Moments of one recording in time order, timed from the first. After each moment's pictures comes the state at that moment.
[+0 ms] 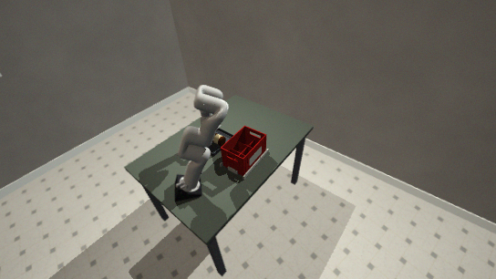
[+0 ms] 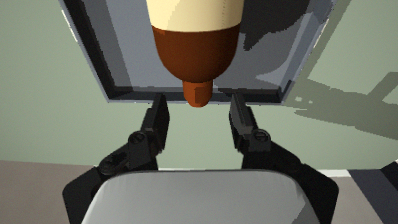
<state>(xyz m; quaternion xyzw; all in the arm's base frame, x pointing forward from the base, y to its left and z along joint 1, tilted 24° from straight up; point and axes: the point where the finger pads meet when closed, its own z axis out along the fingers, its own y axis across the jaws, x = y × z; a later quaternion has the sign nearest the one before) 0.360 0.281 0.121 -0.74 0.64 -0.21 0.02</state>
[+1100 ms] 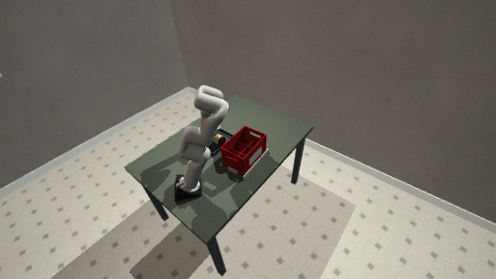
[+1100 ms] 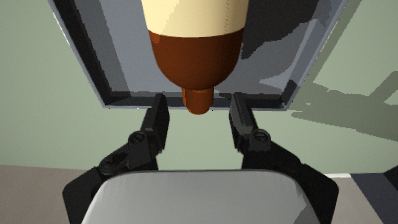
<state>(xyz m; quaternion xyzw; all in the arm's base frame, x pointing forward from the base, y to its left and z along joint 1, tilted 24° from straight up) 0.365 0.279 0.110 -0.74 0.64 -0.21 0.02</state>
